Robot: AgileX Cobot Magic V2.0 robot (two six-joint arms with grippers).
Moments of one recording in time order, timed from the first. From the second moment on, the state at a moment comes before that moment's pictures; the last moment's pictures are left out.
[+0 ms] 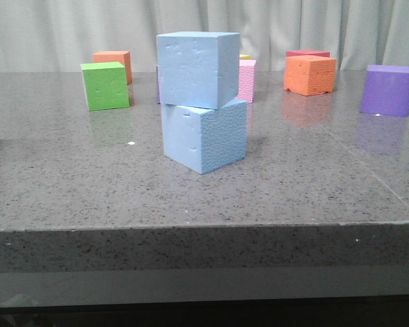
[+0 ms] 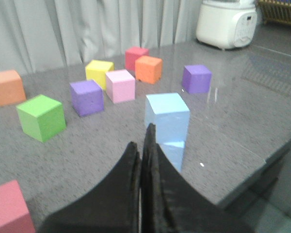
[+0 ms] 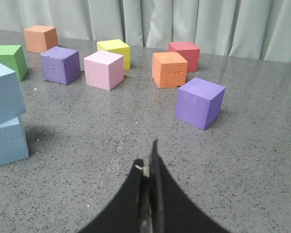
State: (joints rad) left arm -0.70 0.35 -0.66 0.06 0.54 -0.07; right arm 0.07 0.27 -0.34 0.38 0.32 -0.37
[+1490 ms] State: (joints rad) left arm 0.13 -0.01 0.01 -0.03 0.16 -0.05; right arm 0.07 0.27 -0.34 0.38 0.33 -0.37
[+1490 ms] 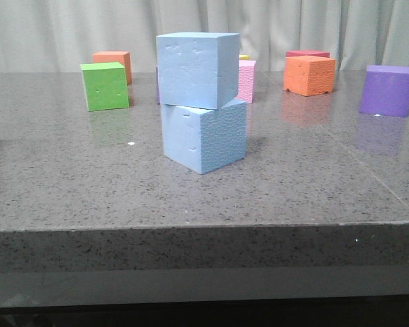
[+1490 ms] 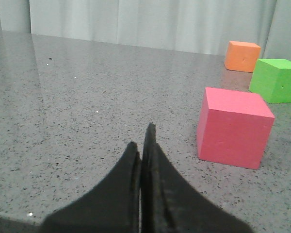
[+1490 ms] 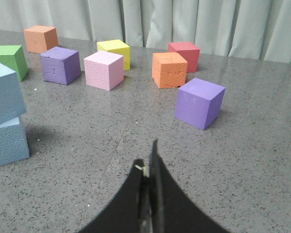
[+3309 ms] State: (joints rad) left arm 0.05 -0.01 0.01 -0.03 0.16 -0.05; right arm 0.07 0.27 -0.28 0.18 0.21 -0.17
